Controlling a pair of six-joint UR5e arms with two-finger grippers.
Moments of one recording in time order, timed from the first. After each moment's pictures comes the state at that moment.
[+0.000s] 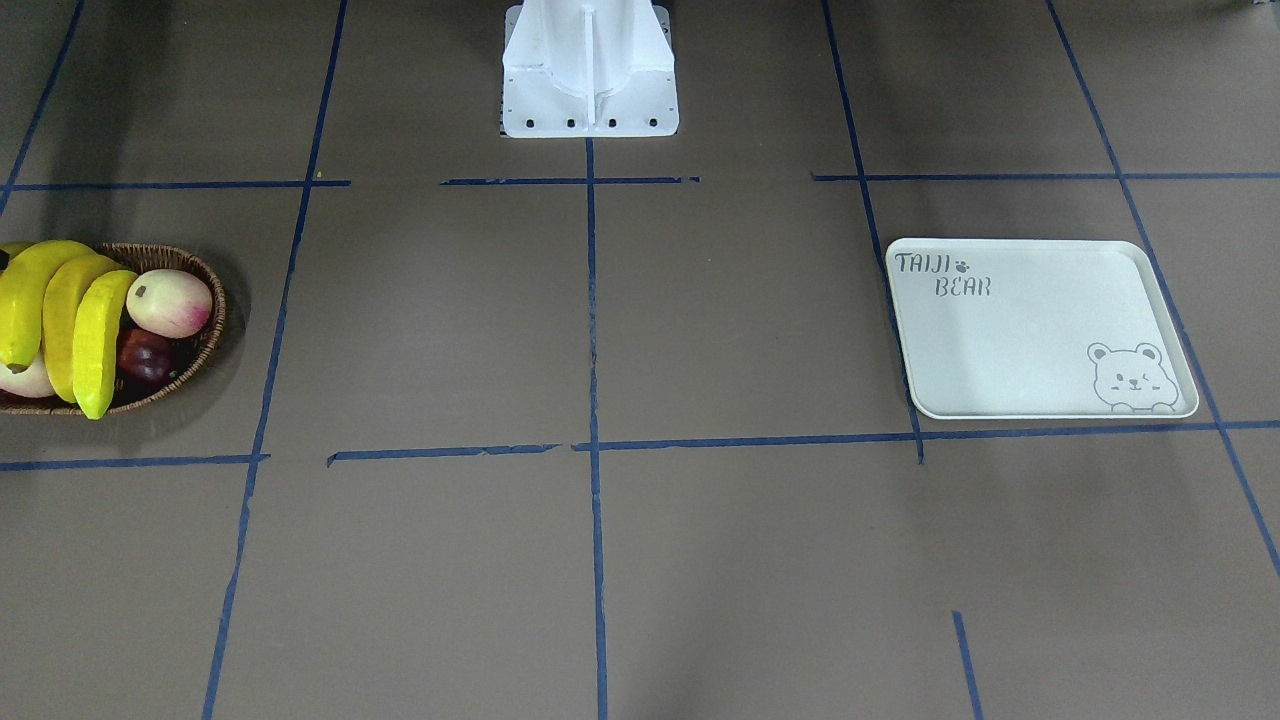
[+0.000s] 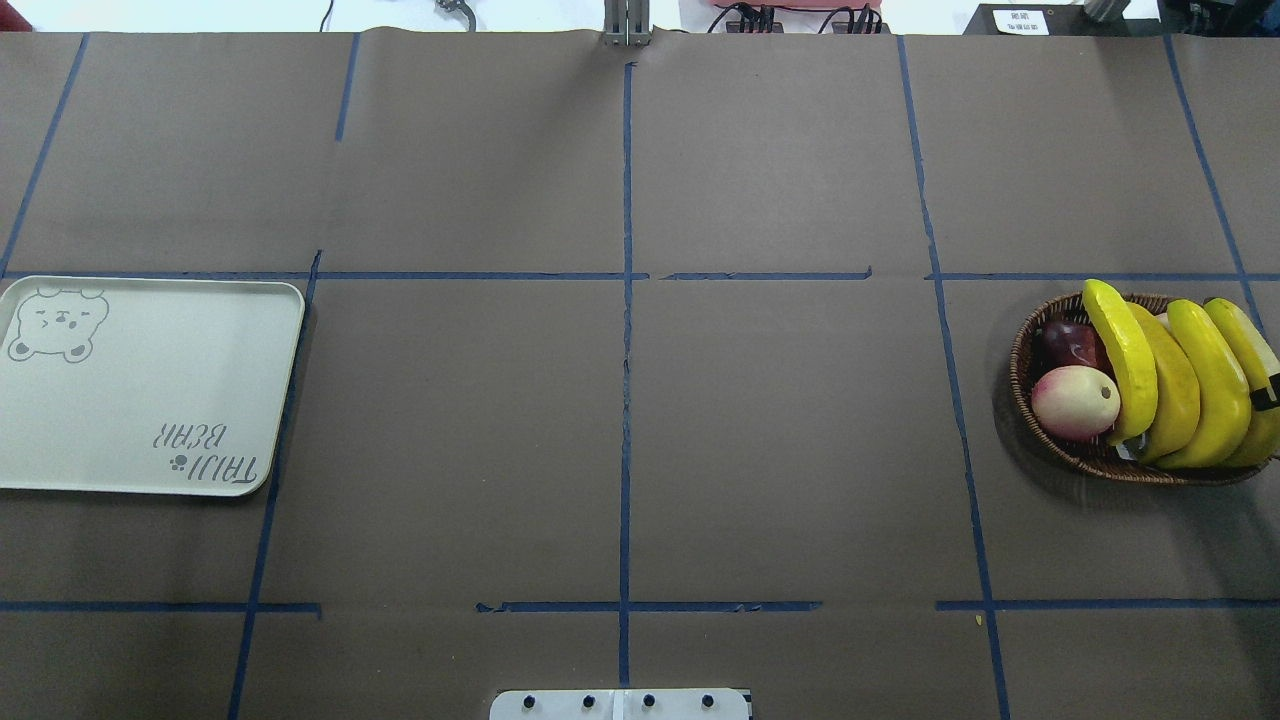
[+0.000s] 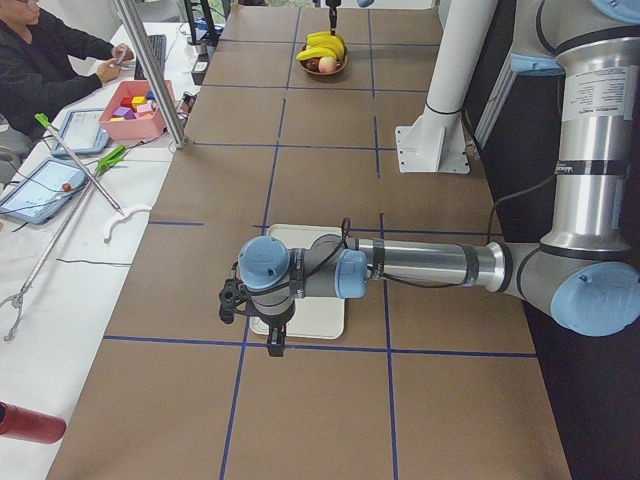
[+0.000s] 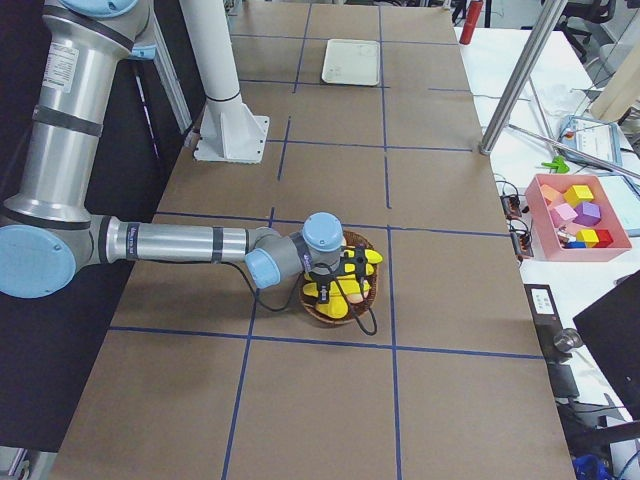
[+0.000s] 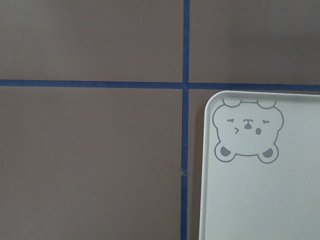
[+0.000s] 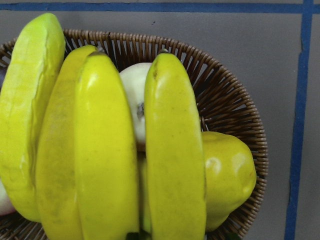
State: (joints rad) left arm -1.60 -1.54 -1.64 -1.53 -2.41 0.02; right arm 1.23 -1.84 1.76 -1.09 2.38 0.45
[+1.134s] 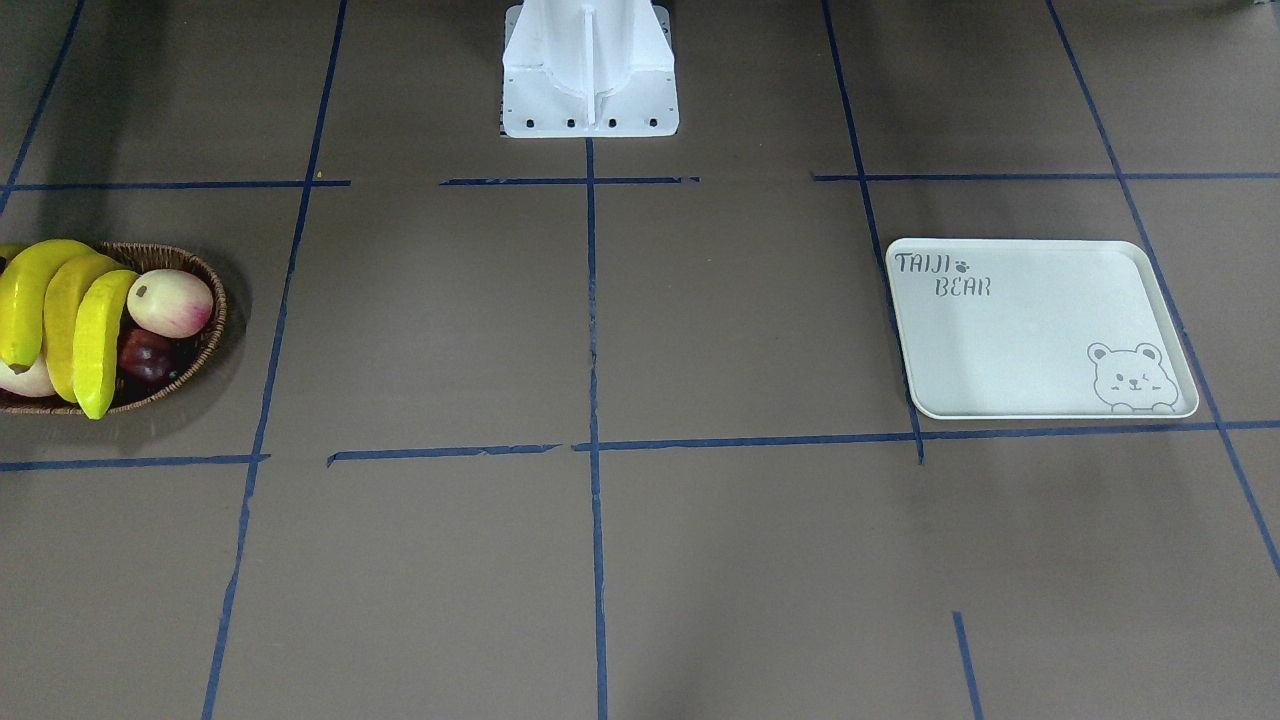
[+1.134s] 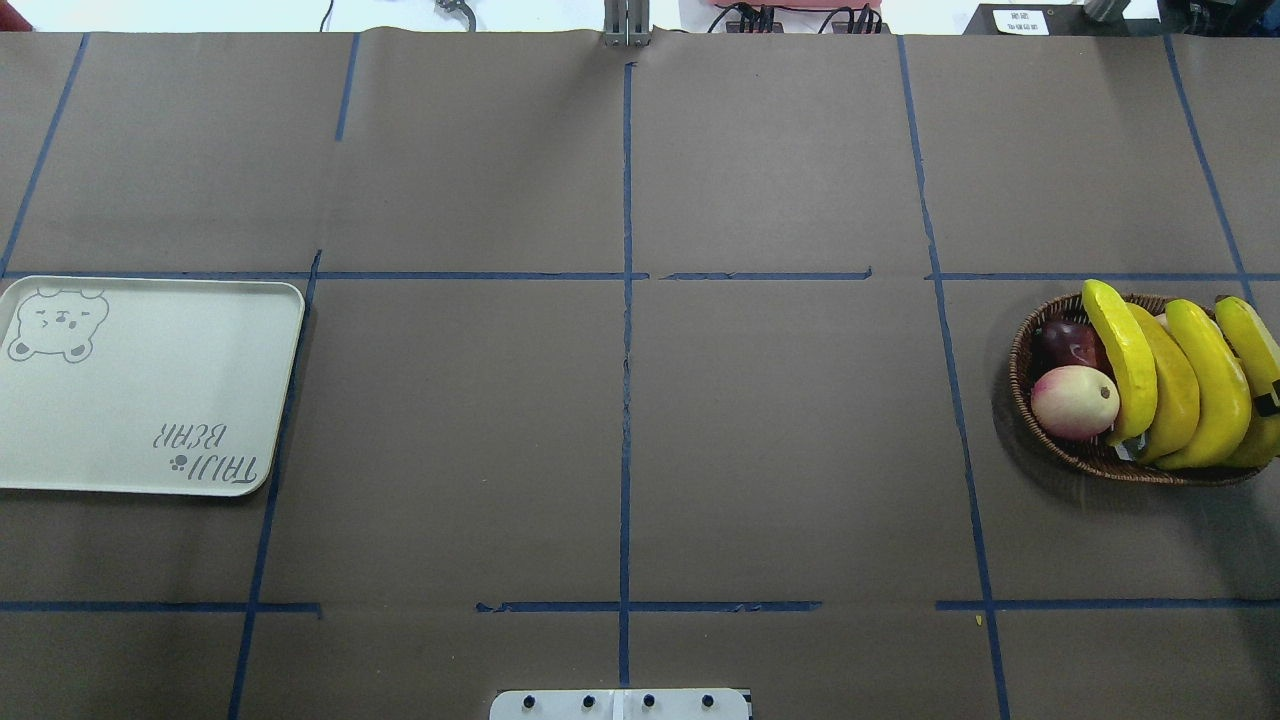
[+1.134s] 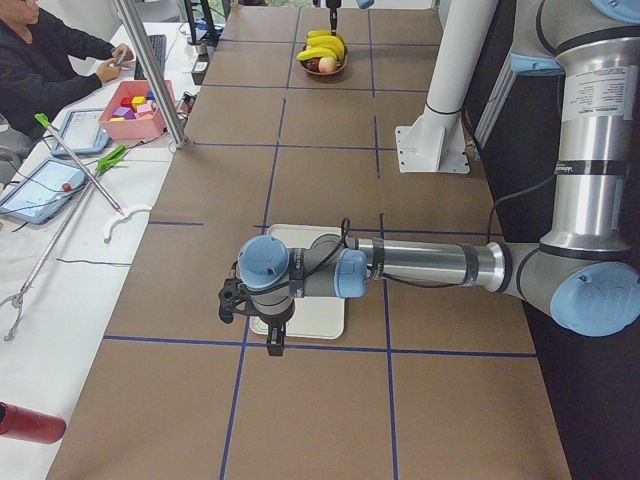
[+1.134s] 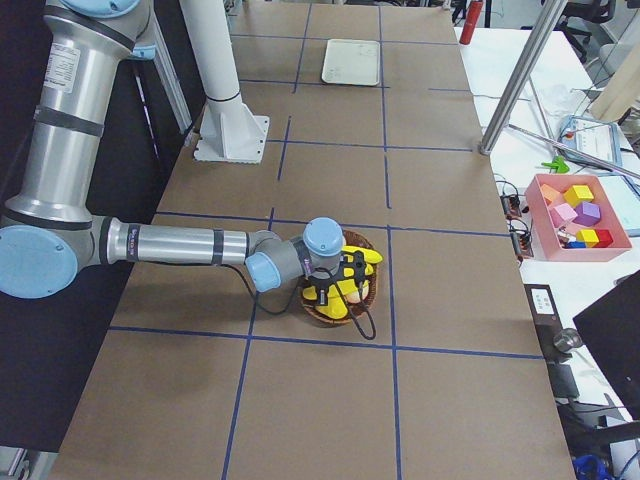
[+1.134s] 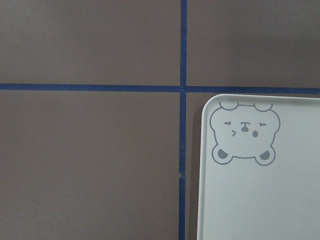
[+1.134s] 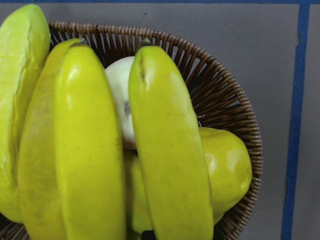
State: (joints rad) left arm -1.60 -1.54 -1.64 -1.53 -2.41 0.02; right arm 1.22 -1.83 1.74 -1.09 2.38 0.45
